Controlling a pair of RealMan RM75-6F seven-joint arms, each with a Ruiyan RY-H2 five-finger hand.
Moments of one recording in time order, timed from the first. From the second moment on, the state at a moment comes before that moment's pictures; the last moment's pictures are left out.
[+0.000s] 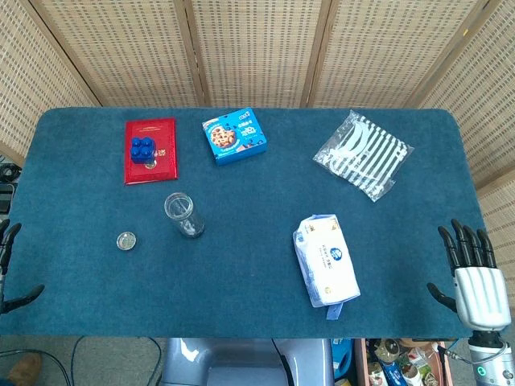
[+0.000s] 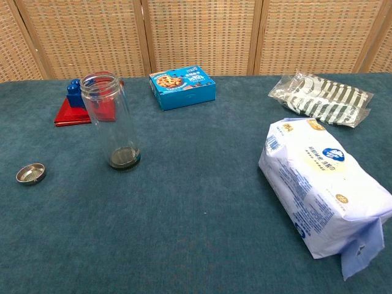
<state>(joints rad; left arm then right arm) -0.01 -1.02 -0.04 -1.82 1.48 1.57 0.17 0.05 -1.14 0.09 -1.74 -1.57 1.61 -0.27</state>
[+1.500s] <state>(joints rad) -0.46 -1.39 -0.15 -1.35 1.10 0.94 0.24 0.06 -1.11 0.11 -1.73 -1.50 1.56 -0.18</state>
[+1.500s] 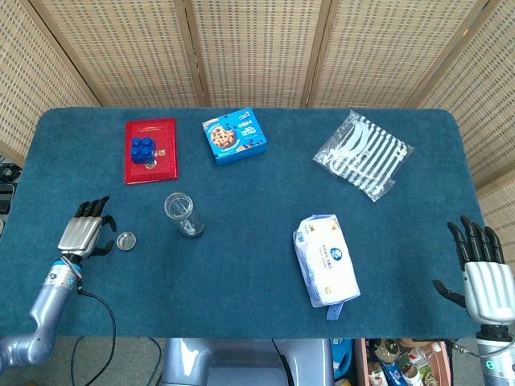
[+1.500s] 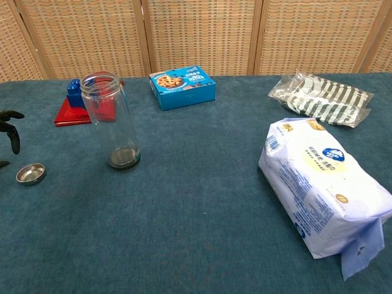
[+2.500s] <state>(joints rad) -0.50 -1.49 -0.13 -1.29 1.05 0.94 0.29 0.06 -1.11 0.11 -1.72 -1.49 1.55 -0.17</state>
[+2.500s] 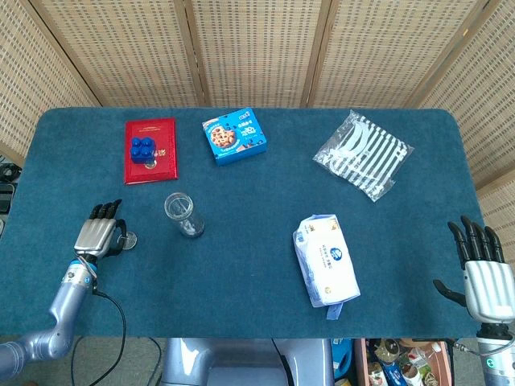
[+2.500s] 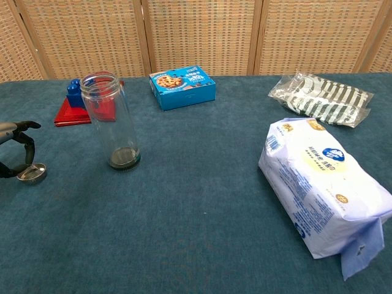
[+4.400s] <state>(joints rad) -0.74 -1.26 -0.27 -1.84 0.94 1.11 0.48 0.07 -1.10 0.12 -1.72 -1.46 1.53 -0.14</state>
